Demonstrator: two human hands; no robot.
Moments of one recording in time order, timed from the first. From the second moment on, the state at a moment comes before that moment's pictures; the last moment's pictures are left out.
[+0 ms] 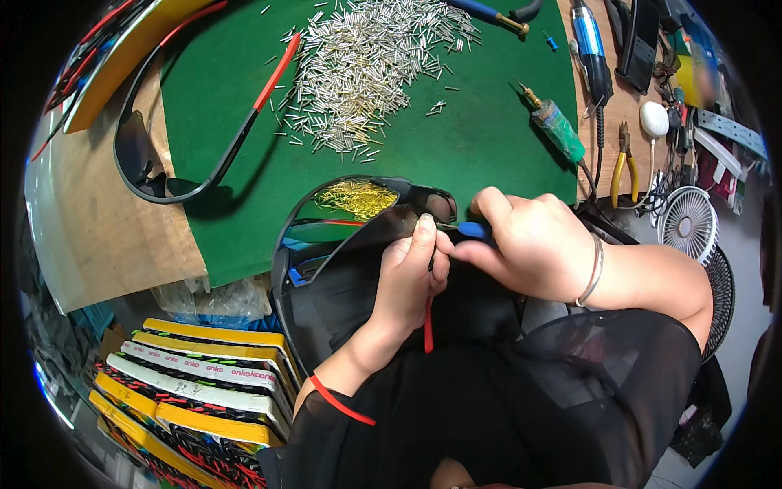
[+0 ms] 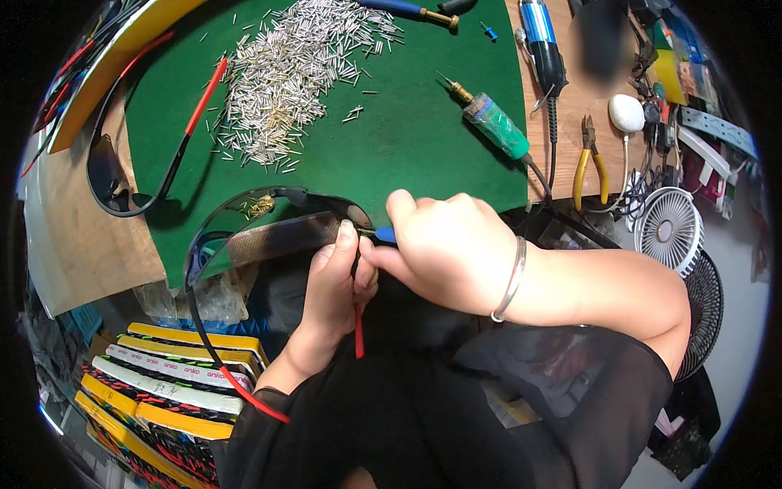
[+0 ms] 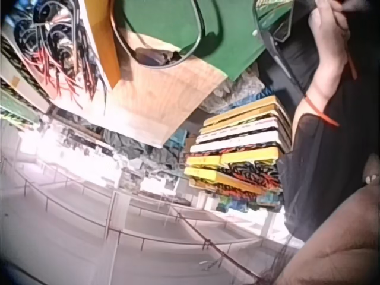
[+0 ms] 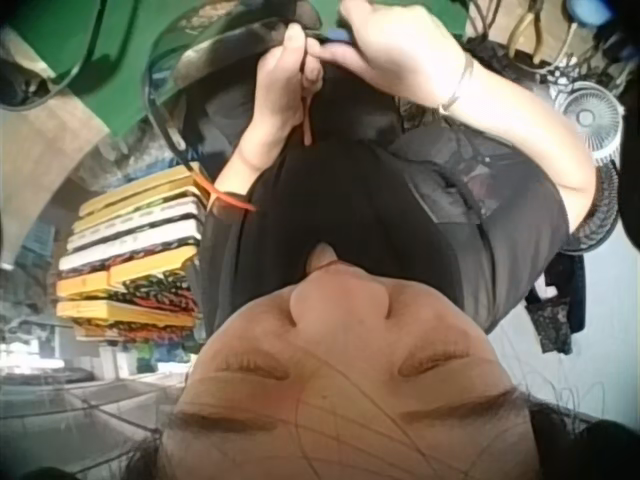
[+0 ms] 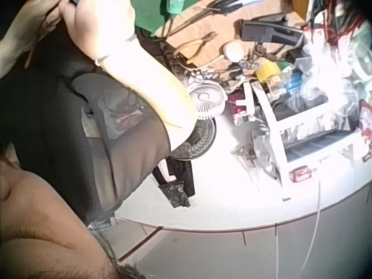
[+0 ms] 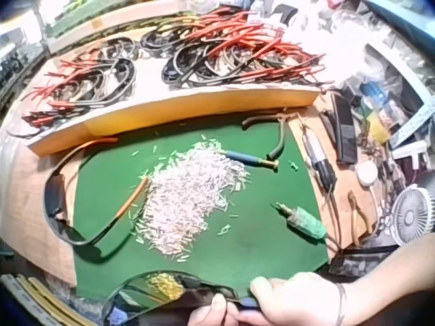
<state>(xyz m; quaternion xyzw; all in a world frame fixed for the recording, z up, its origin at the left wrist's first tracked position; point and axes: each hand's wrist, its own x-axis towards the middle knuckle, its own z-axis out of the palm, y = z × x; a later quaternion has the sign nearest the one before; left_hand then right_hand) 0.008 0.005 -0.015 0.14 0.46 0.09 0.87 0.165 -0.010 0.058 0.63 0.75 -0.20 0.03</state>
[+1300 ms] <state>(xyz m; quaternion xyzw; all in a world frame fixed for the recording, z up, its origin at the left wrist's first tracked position) 0.005 0.006 -0.016 0.10 0.43 0.11 0.89 0.155 -0.012 0.063 0.64 0.75 -0.16 0.02</state>
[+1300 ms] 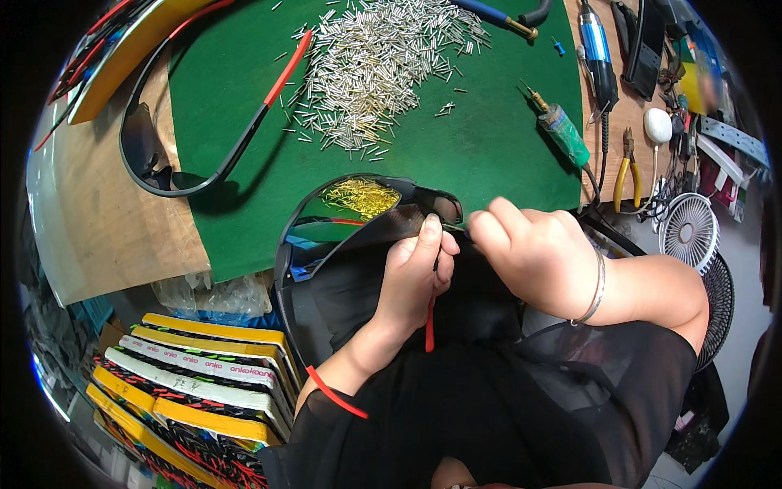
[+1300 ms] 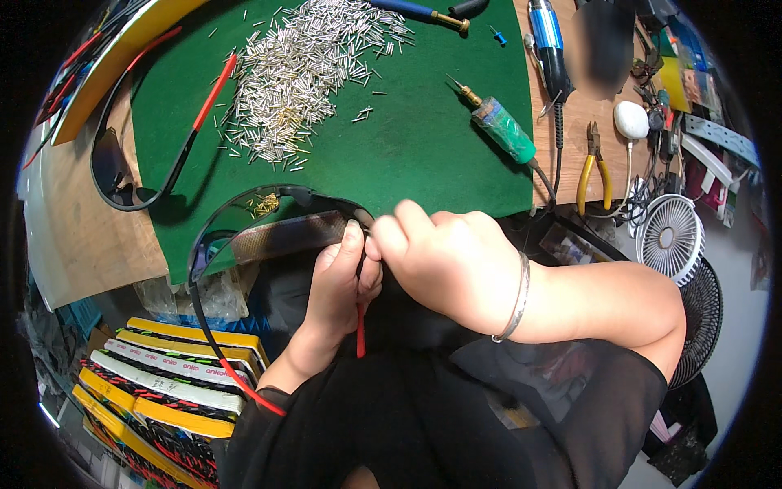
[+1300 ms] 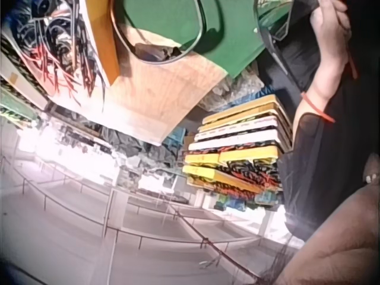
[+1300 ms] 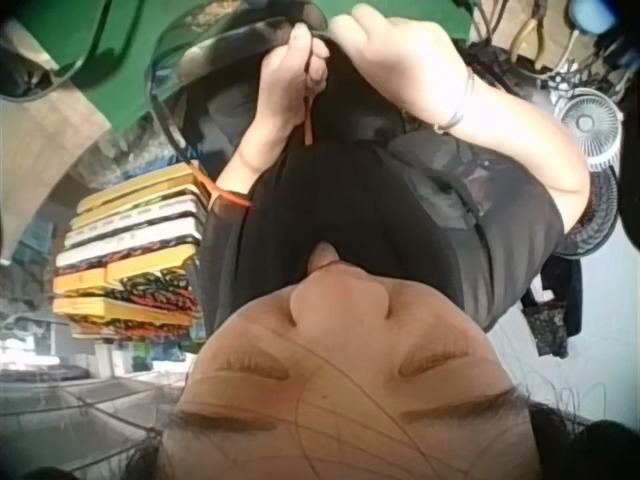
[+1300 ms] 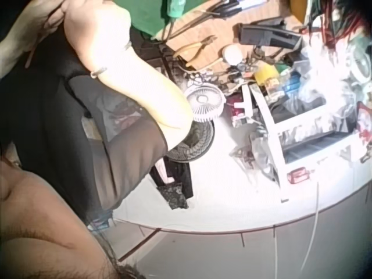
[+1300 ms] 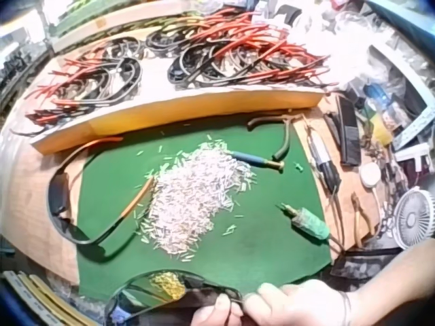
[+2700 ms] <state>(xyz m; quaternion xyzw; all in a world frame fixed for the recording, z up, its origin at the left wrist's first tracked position) 0.006 0.007 -0.015 0.13 0.45 0.10 0.88 0.162 -0.017 0.061 0.65 0.72 -0.22 0.01</state>
